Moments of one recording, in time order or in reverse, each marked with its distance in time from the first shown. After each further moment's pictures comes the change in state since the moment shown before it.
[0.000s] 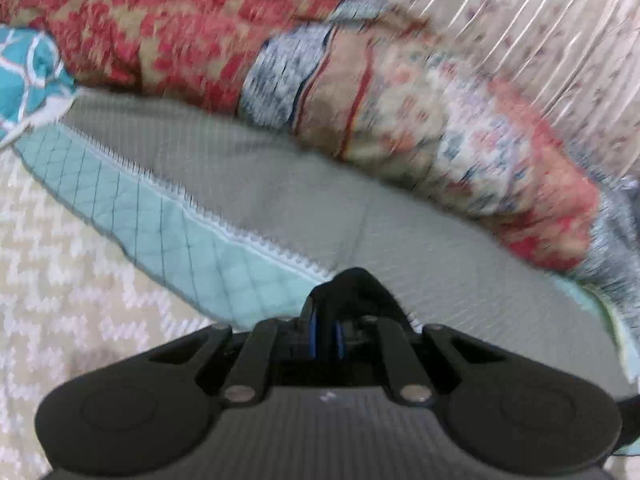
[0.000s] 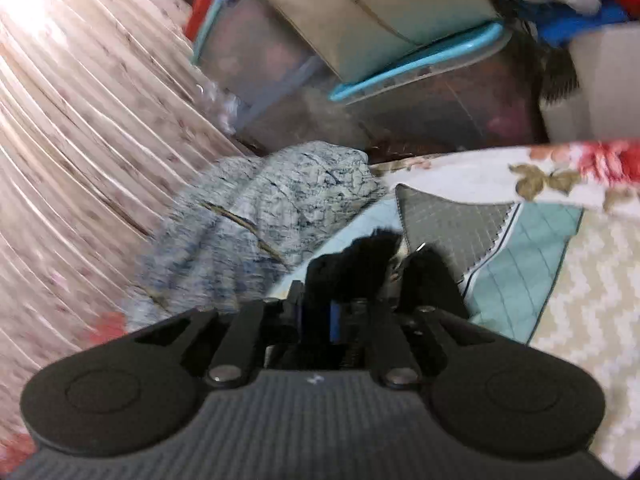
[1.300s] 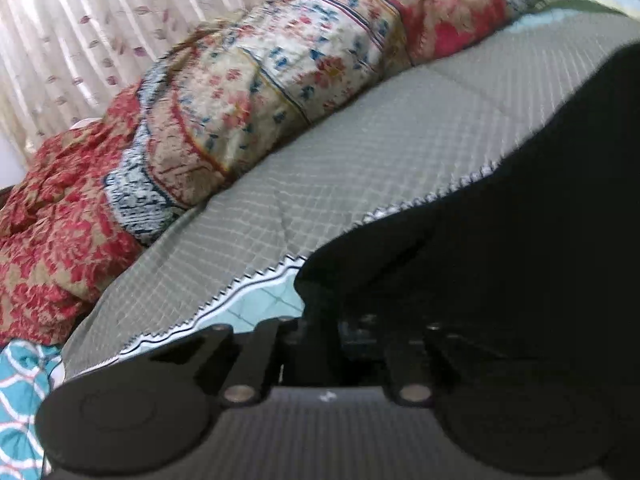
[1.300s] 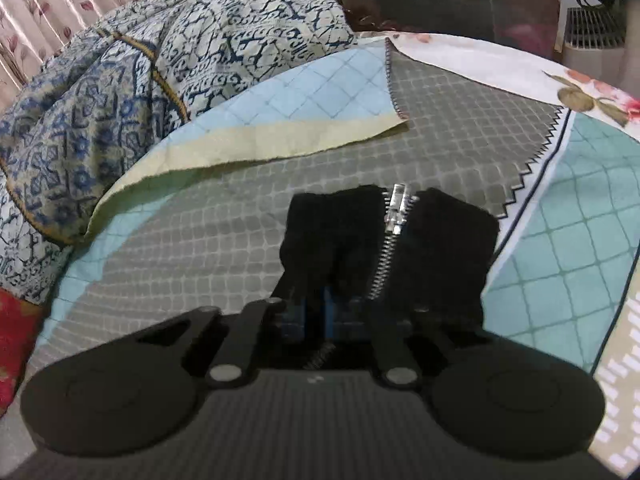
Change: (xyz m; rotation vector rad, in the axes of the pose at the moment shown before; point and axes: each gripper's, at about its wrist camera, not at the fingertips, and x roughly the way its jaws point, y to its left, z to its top) left arm 0.066 -0.075 -0.082 0.938 -0.138 0.236; right arm 0.139 0.010 -0.070 -0.172 0.210 -0.199
